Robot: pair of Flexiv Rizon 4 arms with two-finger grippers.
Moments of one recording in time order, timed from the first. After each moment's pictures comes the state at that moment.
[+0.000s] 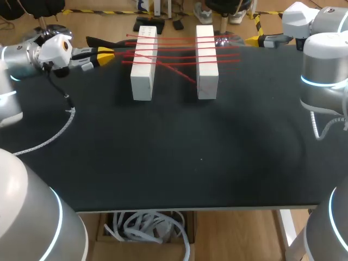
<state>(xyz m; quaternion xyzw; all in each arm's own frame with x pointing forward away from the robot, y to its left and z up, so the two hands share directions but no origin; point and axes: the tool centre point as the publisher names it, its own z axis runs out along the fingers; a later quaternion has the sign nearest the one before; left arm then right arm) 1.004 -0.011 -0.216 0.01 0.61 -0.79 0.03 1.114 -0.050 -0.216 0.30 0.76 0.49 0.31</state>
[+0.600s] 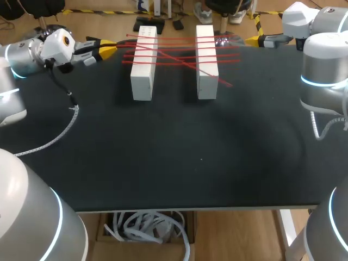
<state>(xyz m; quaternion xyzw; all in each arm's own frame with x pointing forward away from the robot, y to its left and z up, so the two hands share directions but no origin) 0.987 -0.025 -0.180 0.04 0.58 -0.81 0.02 1.114 -0.050 -0.216 0.30 0.76 0.49 0.31</state>
